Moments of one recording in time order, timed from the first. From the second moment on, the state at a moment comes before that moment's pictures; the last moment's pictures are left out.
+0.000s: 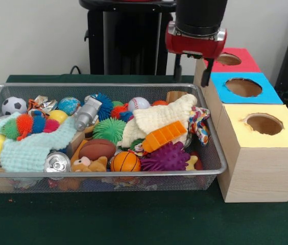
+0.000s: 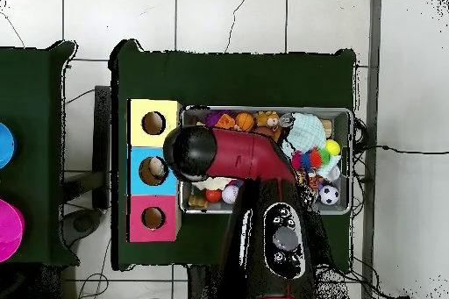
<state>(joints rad) -0.12 -0.69 -0.03 1.60 -0.01 0.76 1.85</state>
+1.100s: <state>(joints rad) -0.04 -0.69 -0.20 1.44 -0.32 0.55 1.85</state>
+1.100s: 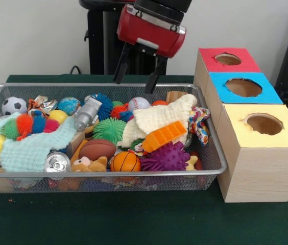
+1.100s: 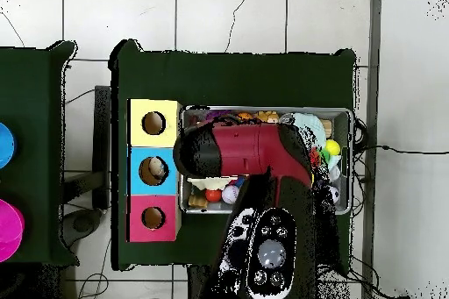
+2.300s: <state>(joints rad) -0.10 -0.57 -0.28 1.40 -0.32 0.38 1.85</state>
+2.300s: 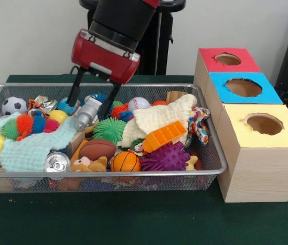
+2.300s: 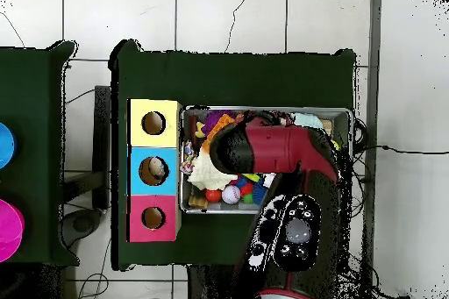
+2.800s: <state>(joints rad) -0.11 -0.48 -0.35 1.39 -0.32 0.30 1.85</state>
